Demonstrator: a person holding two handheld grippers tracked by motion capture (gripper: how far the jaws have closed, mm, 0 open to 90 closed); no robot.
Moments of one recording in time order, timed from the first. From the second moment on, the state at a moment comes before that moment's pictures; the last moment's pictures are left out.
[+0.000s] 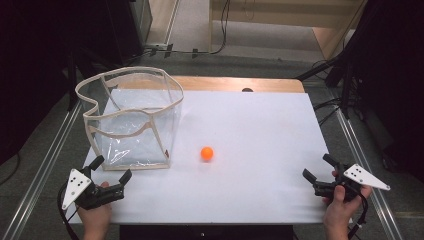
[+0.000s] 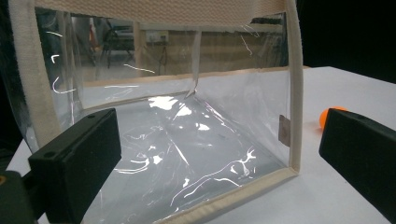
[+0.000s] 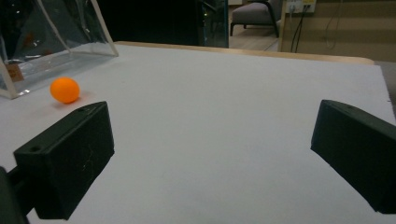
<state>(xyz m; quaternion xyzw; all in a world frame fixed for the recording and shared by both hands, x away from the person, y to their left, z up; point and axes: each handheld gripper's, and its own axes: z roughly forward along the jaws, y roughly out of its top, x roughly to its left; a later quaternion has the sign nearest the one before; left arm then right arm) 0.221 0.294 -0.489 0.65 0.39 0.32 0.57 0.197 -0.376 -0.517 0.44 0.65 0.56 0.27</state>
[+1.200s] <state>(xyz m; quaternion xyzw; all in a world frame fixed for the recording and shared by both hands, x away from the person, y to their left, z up) 0.220 0.290 -0.490 0.66 0.38 0.33 0.56 0.228 -0.327 -0.467 0.37 0.73 0.52 0.24</state>
